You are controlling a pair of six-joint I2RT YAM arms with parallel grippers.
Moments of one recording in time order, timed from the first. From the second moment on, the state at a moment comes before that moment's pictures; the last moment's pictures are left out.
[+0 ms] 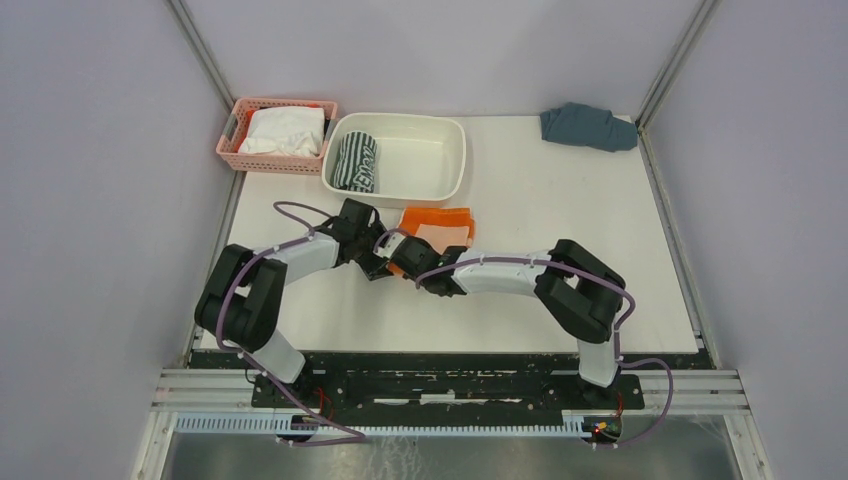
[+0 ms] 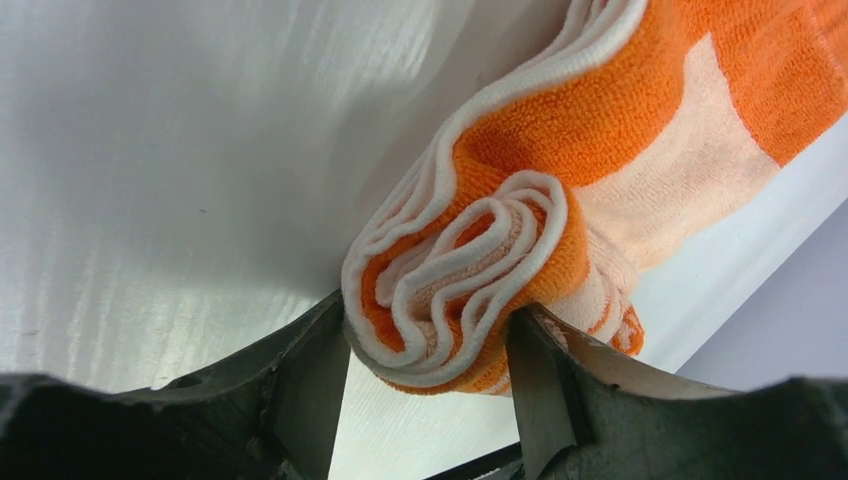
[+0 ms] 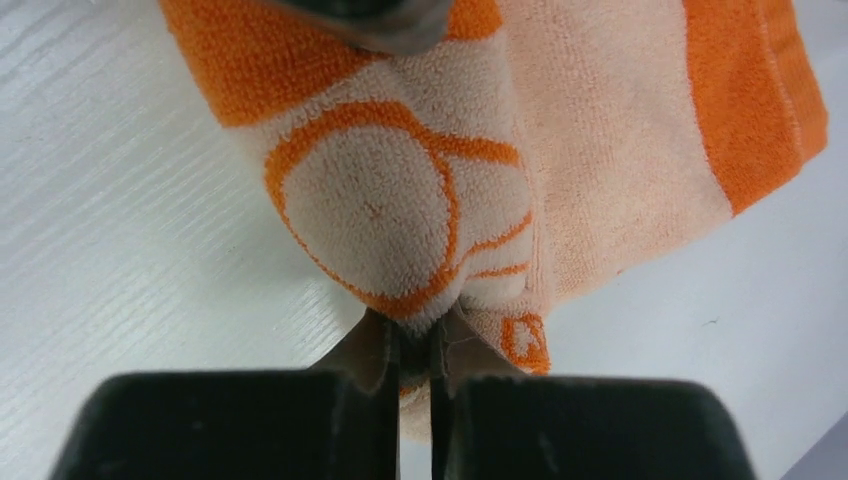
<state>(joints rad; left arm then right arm) -0.40 1.61 0.80 -0.22 0.20 -1.01 1.04 1.92 1.22 -0.39 0.44 -0.11</state>
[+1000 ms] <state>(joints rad) -0.37 1.00 0.55 -0.47 0.09 -1.00 0.71 2.28 1.56 -0.70 -1.07 0.22</state>
